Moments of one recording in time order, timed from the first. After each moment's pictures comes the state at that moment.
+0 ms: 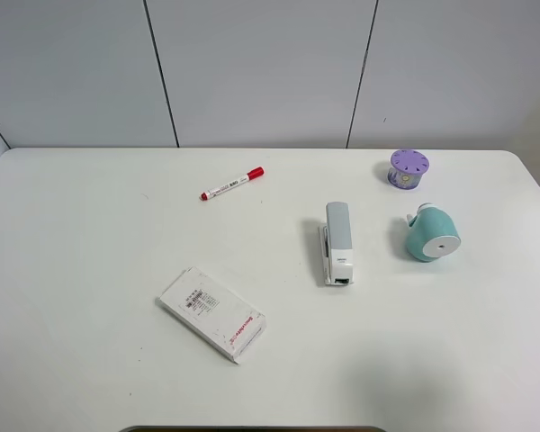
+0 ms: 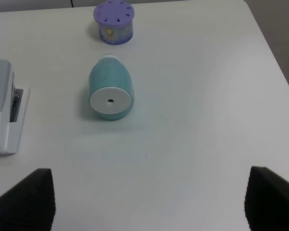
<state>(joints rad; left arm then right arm) -0.01 -0.01 -0.51 0.06 1.06 -0.07 0.02 0.00 -0.51 -0.07 1.07 0.07</state>
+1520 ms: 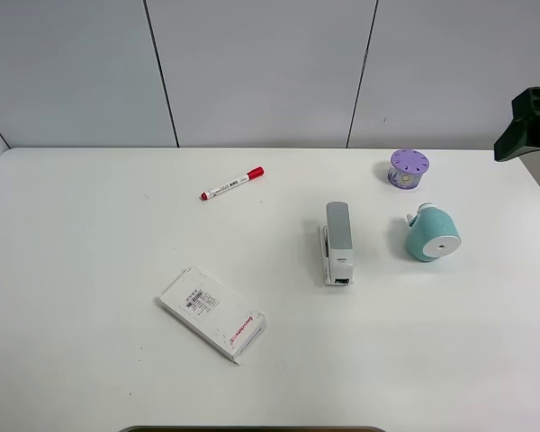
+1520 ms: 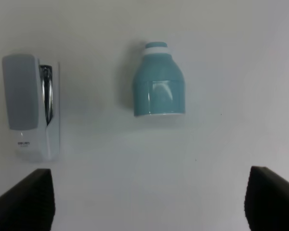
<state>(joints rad) -0.01 -0.01 -0.51 0.06 1.06 -0.07 0.02 1.20 -1.17 0.08 1.11 0.04</state>
